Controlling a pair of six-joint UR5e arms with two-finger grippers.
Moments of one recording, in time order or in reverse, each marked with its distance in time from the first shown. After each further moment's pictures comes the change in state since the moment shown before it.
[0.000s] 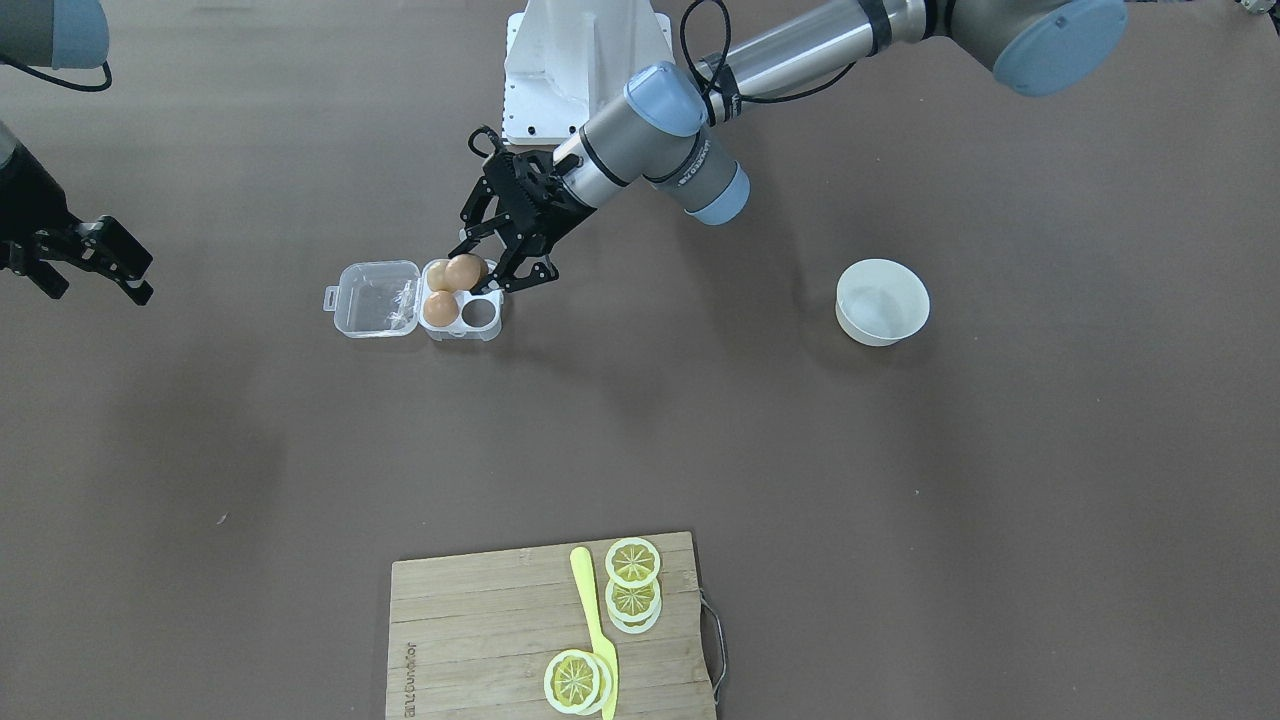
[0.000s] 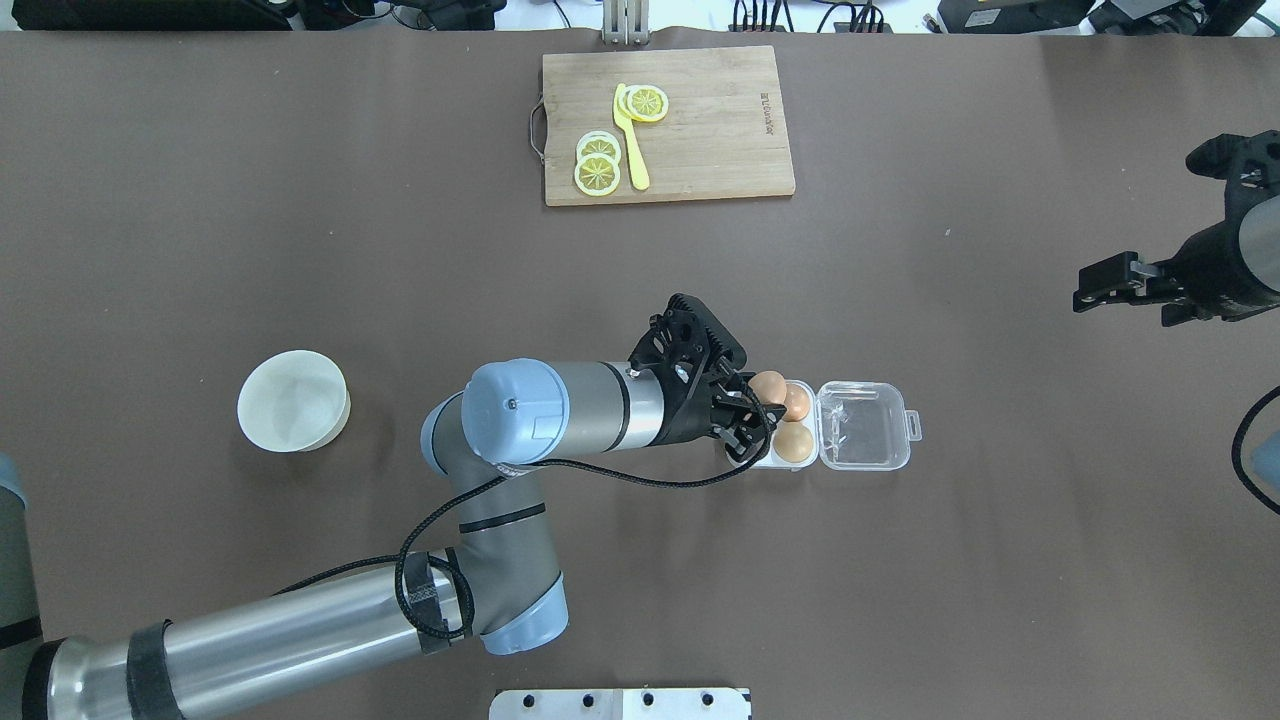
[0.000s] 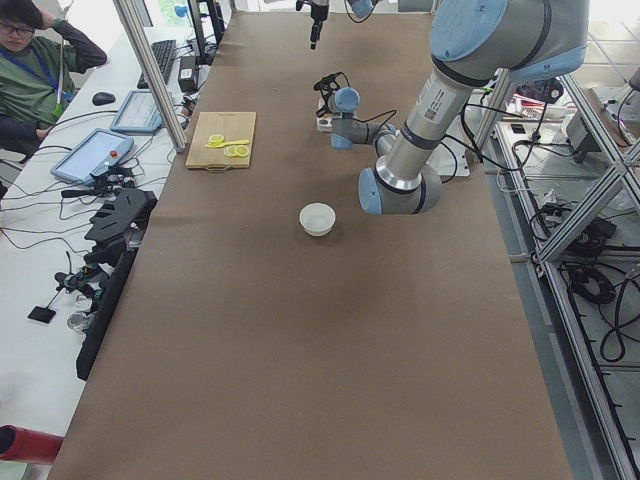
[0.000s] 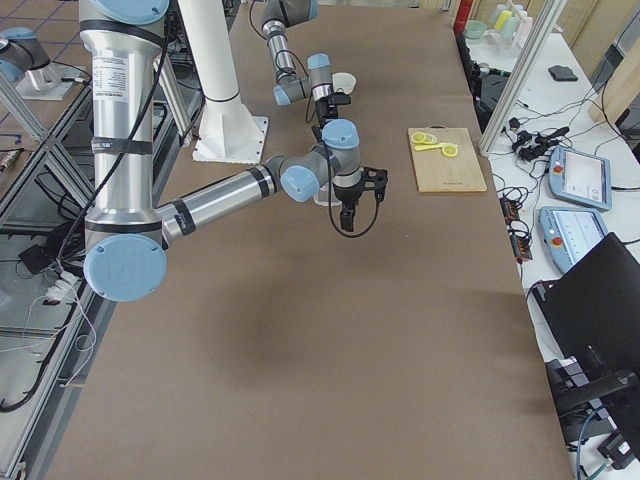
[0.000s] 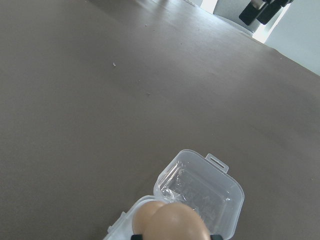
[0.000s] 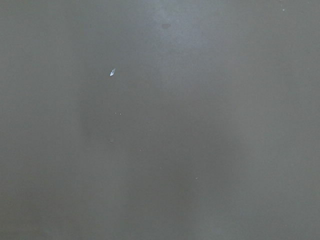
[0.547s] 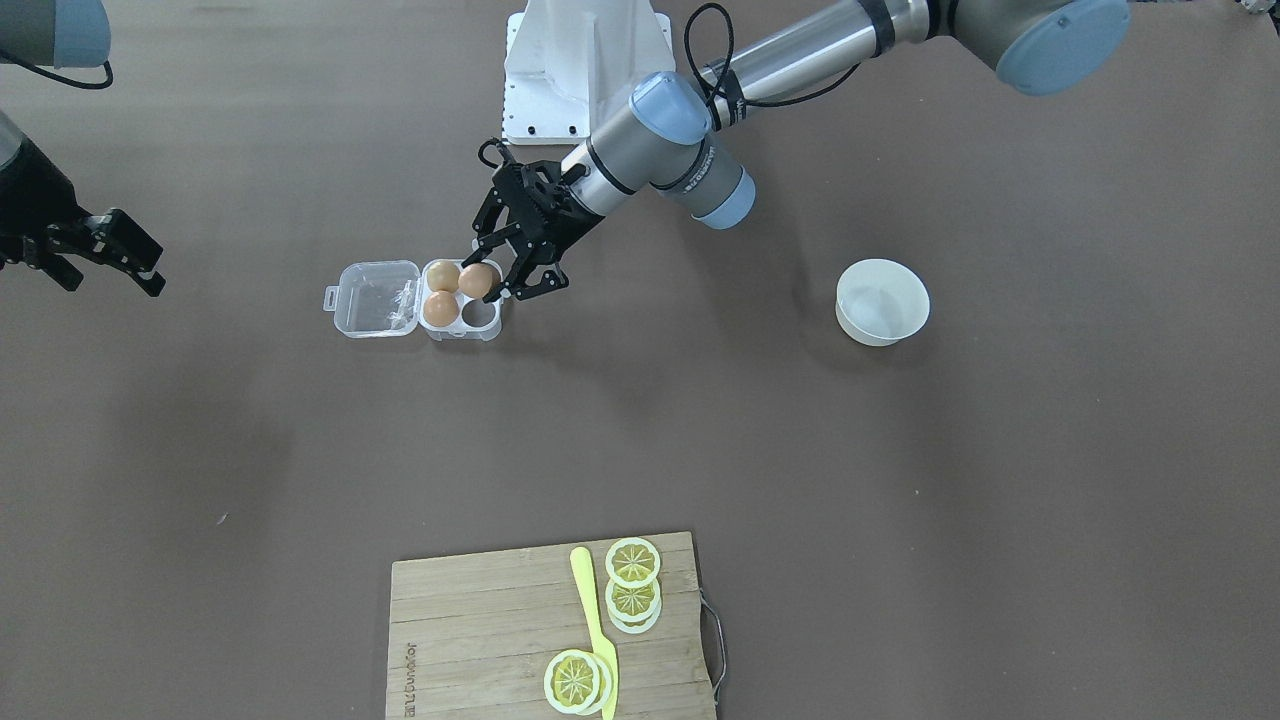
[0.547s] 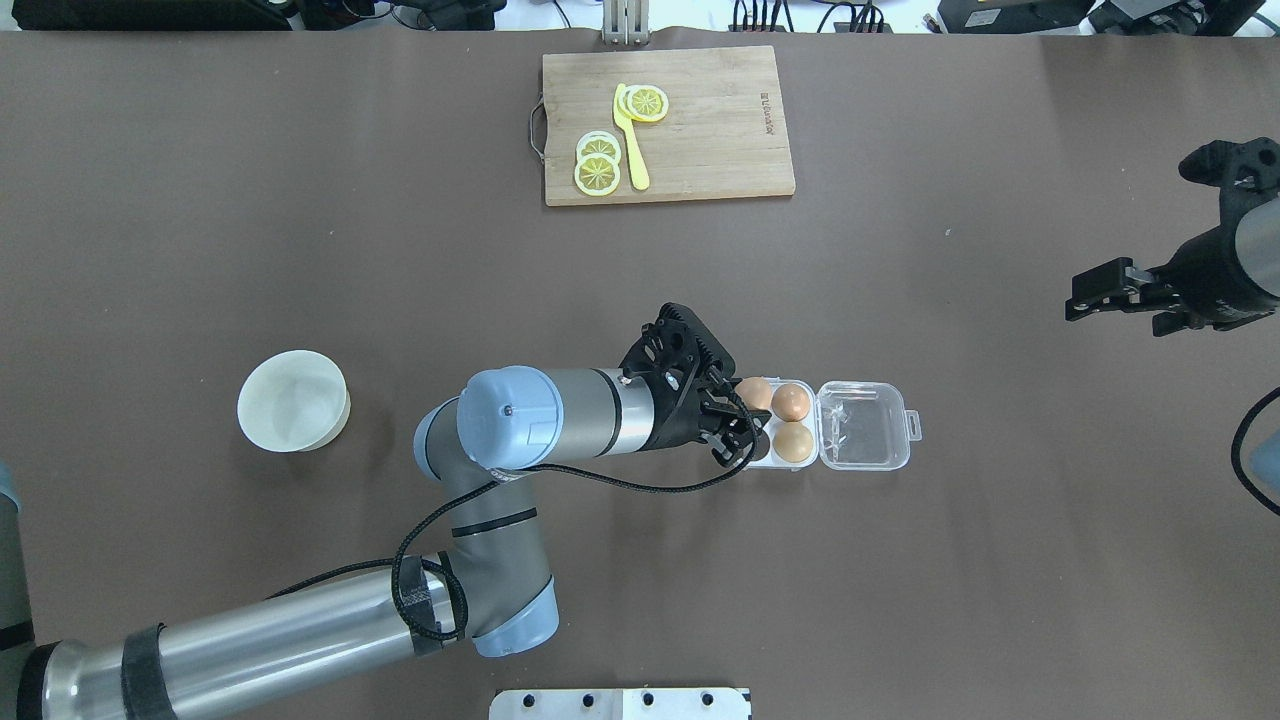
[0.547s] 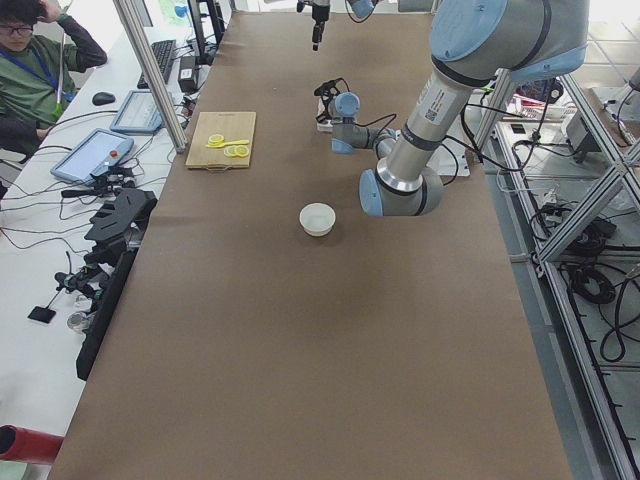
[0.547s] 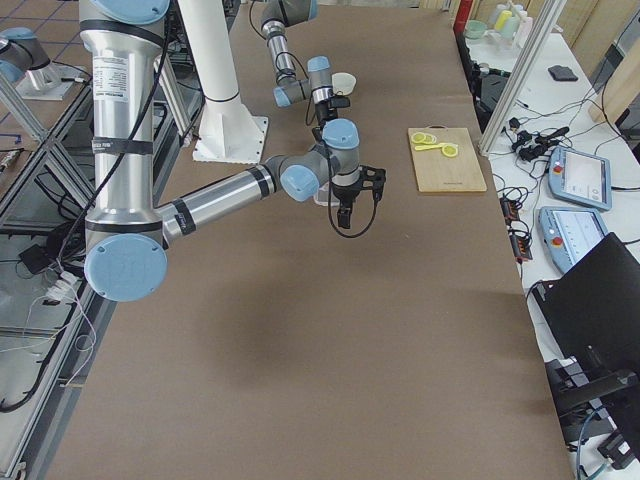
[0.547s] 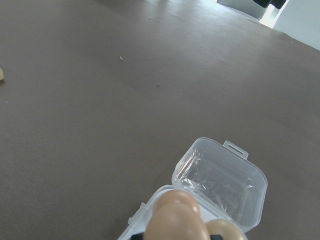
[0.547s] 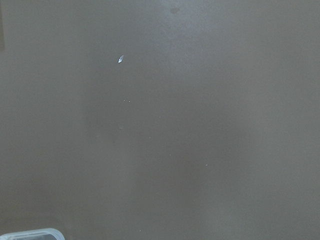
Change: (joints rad) left arm 0.007 0.017 0.008 0.000 0.004 0.012; right arm -0.003 0.000 0.002 0.000 0.048 0.012
